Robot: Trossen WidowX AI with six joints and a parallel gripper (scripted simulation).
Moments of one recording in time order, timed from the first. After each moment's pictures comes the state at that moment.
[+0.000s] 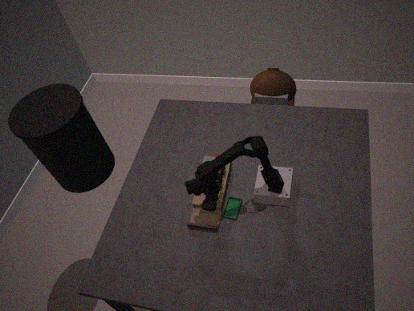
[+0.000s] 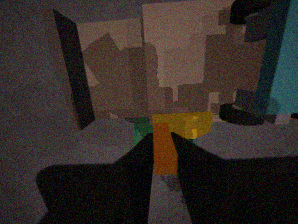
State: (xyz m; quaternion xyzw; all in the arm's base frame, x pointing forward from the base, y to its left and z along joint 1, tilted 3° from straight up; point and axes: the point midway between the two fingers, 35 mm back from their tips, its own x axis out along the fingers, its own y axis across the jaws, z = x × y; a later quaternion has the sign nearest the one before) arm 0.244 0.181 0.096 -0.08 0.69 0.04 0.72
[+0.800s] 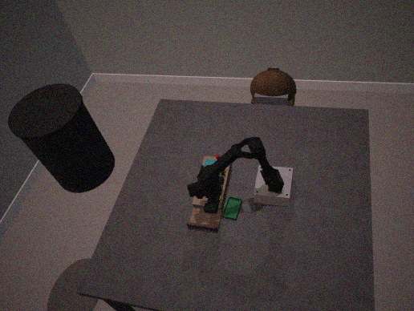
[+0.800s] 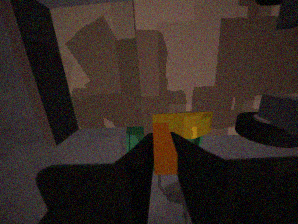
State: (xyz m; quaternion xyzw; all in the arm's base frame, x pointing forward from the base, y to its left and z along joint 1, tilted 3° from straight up) arm 0.246 0.174 0.054 -0.08 0.69 0.04 0.72
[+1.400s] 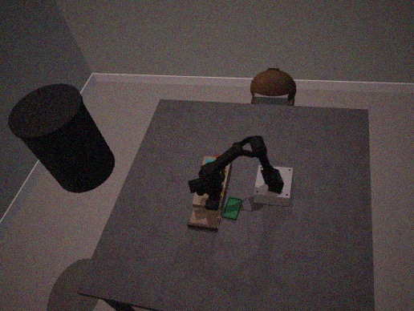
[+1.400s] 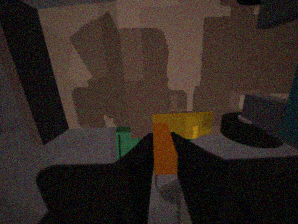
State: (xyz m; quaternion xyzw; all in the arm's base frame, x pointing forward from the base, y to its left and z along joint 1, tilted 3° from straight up) arm 0.248 0.158 0.054 -0.08 0.69 0.04 0.72
